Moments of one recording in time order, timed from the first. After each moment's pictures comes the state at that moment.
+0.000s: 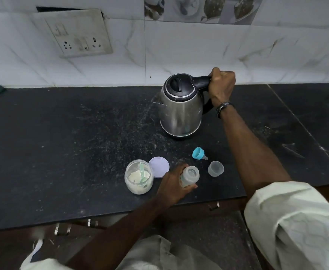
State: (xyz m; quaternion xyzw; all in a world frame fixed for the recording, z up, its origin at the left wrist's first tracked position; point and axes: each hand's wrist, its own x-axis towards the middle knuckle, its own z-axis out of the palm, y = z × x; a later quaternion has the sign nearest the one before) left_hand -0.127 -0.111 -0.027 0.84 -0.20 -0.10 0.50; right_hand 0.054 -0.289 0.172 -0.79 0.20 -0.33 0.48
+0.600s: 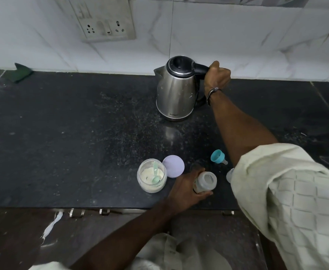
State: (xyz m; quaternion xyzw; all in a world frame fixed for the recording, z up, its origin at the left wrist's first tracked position) left_hand -0.128 -0.110 -0.025 0.83 -0.19 -0.08 0.52; right_hand 0.150 -0.232 0.123 -0.74 0.33 -0.26 0.53
